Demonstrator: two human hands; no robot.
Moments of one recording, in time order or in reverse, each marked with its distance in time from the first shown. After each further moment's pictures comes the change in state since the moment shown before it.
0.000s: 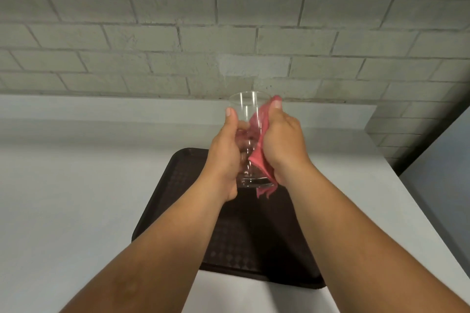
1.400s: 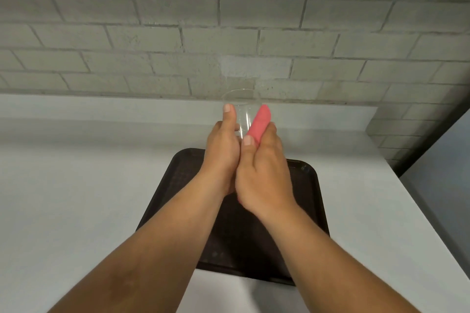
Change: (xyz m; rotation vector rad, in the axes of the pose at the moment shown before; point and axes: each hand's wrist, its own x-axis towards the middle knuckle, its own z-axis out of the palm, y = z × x) left_hand 0.010 0.010 -0.002 0.064 0.134 -0.014; right_hand -0.057 0.018 0.019 -0.375 -0.050 -0.219
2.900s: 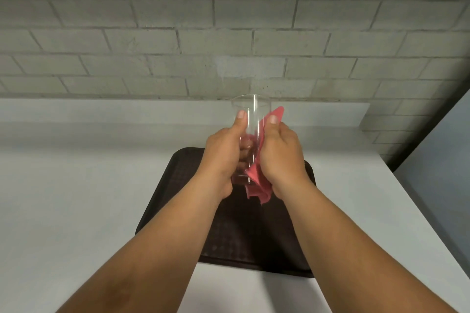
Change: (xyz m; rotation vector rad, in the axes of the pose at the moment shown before) left_hand -0.021 -0.006 -0.004 0.038 -0.112 -0.012; right_hand 0.021 0.008 -0.020 0.289 0.092 0.179
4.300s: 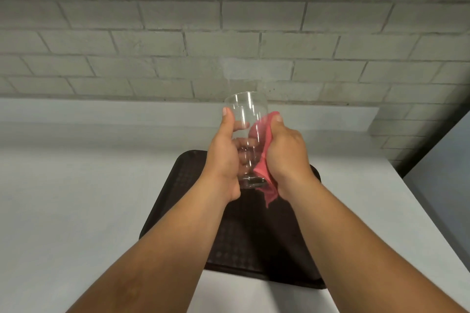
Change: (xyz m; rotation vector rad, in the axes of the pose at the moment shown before) left_hand 0.011 0.000 -0.003 -0.216 -0.019 0.007; right_hand 0.007 -0.014 0.002 0.139 -0.088 0.131
